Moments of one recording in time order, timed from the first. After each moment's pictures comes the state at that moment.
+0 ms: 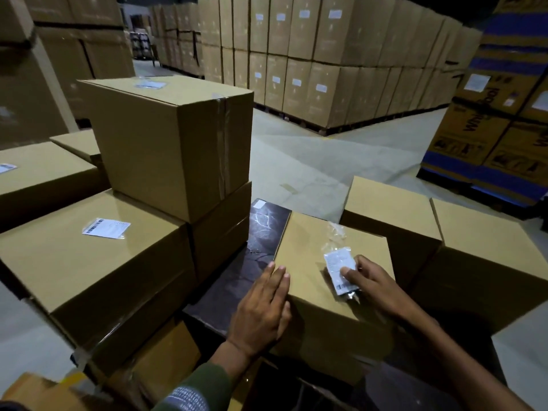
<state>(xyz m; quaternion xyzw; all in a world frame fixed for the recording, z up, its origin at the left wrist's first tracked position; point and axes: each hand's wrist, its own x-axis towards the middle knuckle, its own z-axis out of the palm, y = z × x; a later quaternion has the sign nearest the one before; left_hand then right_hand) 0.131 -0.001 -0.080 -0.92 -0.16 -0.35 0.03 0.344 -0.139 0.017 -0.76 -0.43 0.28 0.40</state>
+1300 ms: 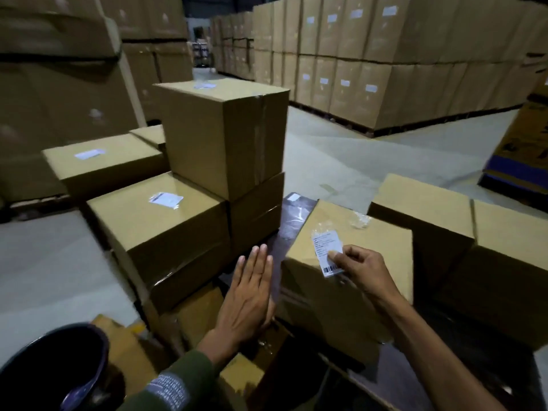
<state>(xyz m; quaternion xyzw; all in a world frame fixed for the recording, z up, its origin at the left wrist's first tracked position) 0.052 -0.043 -0.065 -0.92 -0.33 -0.17 0.11 0.280 -0.142 0.020 -0.63 -0.39 0.36 0.57</state>
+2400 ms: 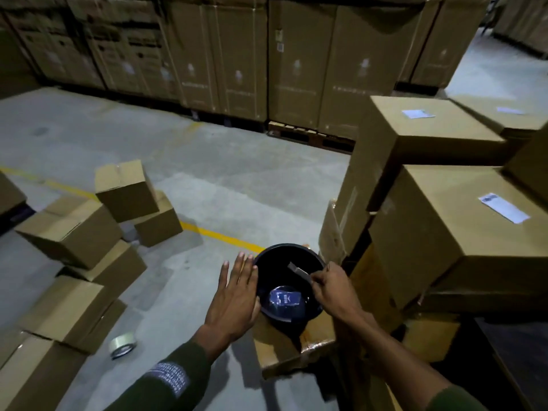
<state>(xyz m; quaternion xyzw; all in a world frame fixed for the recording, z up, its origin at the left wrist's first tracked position) -0.445 -0.062 -0.154 -0.69 -0.72 0.01 0.05 -0.222 0.058 -0.135 -0.47 -0.86 0.19 0.12</state>
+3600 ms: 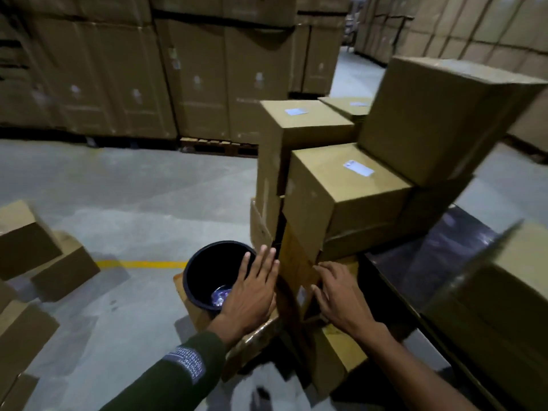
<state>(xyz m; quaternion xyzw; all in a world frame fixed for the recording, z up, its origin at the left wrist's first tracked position) -0.287 -0.065 -0.116 -0.84 -0.52 -0.05 0.11 -0.052 -0.068 -0.101 -0.57 -0.81 0.01 0.17</state>
